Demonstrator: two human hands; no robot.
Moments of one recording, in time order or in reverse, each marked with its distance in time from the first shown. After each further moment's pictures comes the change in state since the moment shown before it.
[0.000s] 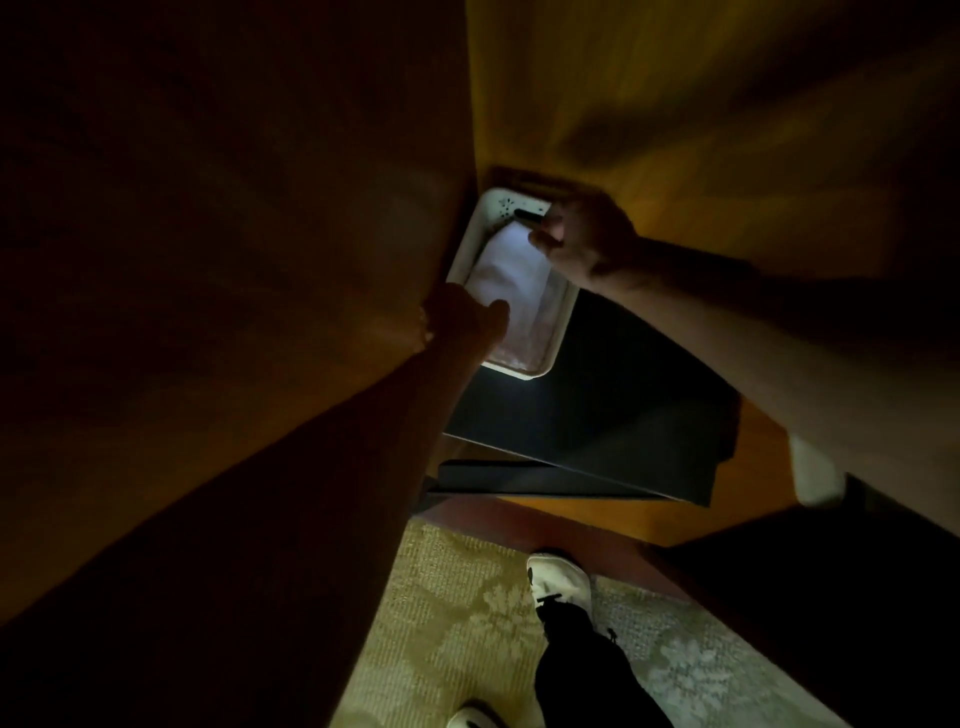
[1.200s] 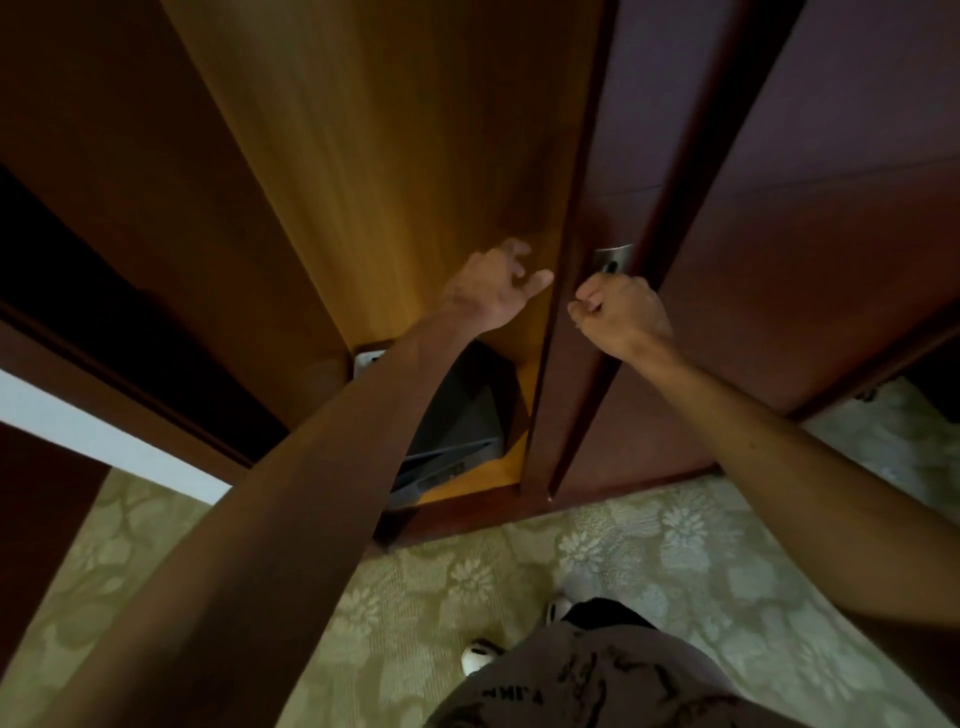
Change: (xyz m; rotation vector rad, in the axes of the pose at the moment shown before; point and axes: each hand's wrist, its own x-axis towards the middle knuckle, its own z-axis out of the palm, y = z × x) left_hand -0.636 0.210 -0.144 0.563 -0.267 1.142; right_hand -0.658 -0.066 -0.371 0.234 0.593 0.508
